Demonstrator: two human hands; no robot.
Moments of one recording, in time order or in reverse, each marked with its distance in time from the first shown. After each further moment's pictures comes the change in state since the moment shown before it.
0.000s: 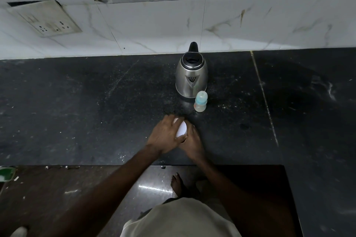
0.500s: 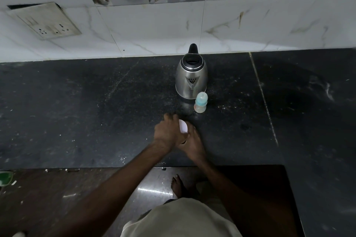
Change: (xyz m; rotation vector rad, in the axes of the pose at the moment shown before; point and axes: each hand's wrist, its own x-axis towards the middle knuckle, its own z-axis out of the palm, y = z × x) left_hand 0.018 0.031 -0.025 0.076 -0.202 -0.397; right_hand 0.000 0.010 0.003 0.027 -0.047 0.064
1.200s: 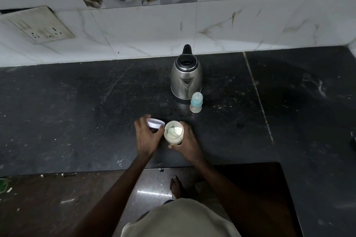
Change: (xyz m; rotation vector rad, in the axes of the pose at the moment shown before) left_hand -0.011 -0.054 0.038 -0.831 0.459 -0.167; right_hand 0.003 0.012 0.001 0.062 -0.059 0.018
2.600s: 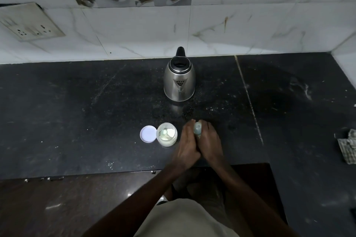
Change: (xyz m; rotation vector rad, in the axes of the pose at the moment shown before) left_hand -0.067 0.054 0.106 -0.031 -0.378 0.434; right_hand -0.004 0.038 -0.061 -0.481 0.351 -0.007
